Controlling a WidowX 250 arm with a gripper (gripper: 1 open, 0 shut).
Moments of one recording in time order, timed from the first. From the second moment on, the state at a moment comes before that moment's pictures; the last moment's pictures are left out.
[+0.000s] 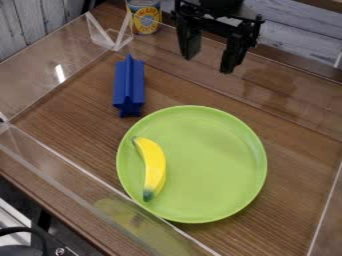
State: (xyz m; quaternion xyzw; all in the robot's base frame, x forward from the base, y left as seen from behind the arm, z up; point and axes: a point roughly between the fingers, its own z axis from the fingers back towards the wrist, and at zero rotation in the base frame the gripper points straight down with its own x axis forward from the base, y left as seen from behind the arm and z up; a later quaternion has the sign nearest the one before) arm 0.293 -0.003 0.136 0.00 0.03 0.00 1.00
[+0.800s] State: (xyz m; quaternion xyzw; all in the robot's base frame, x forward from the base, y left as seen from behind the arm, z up) arm 0.276 0.081 0.107 0.00 0.04 0.12 0.99
